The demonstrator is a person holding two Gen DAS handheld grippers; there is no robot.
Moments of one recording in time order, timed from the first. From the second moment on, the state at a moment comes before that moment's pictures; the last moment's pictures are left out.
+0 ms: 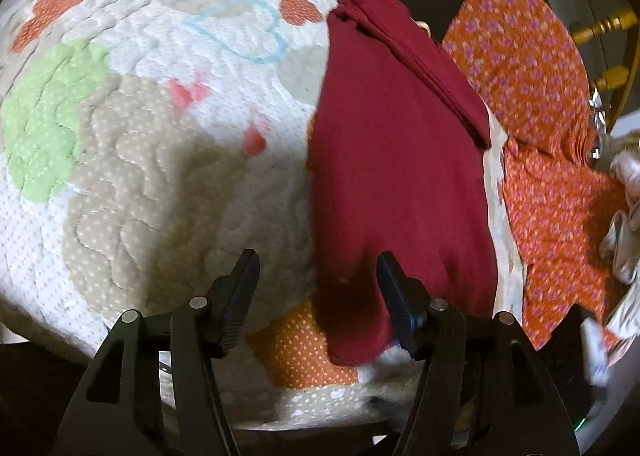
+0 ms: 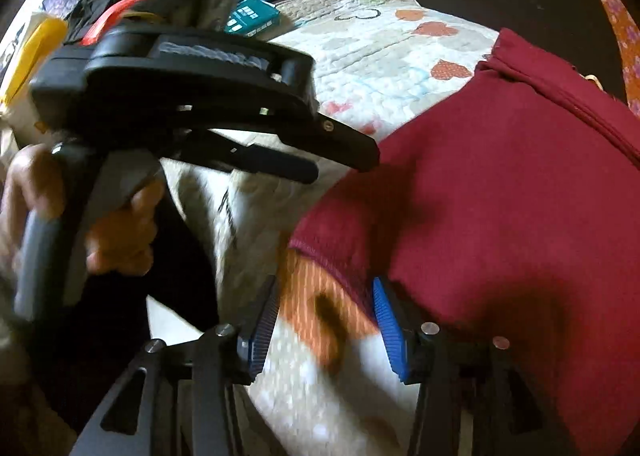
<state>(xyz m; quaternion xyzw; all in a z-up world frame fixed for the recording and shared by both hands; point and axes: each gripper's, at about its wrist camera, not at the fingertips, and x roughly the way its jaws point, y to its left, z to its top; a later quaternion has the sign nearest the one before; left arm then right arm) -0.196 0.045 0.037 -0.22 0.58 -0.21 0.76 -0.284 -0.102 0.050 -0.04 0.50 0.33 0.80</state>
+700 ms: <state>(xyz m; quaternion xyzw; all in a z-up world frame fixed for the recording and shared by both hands) -0.204 -0.002 0.027 -0.13 0.60 -0.24 0.75 -0.318 -0.368 0.043 0.25 0.57 0.01 0.78</state>
